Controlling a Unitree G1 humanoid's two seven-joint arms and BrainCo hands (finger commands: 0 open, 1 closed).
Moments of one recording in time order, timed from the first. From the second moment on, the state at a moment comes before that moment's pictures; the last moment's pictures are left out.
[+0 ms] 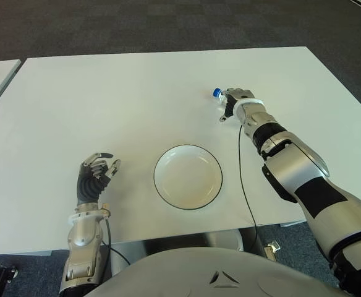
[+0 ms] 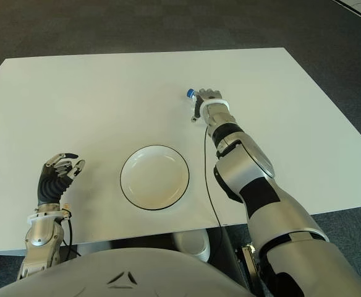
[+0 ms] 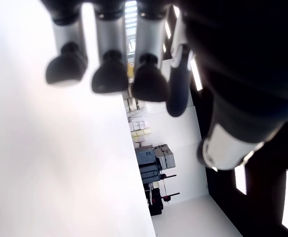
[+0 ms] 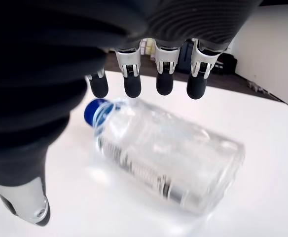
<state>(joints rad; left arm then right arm) 0.46 0.09 0.15 -0.06 0.06 -0.33 0.08 -1.07 -0.20 0.62 1.39 -0.80 0.09 0.00</state>
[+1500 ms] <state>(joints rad) 0.51 0.12 0.22 -0.07 0.02 -0.38 0.04 -1.02 -0.18 0.27 1.35 -0.54 0.14 -0.09</state>
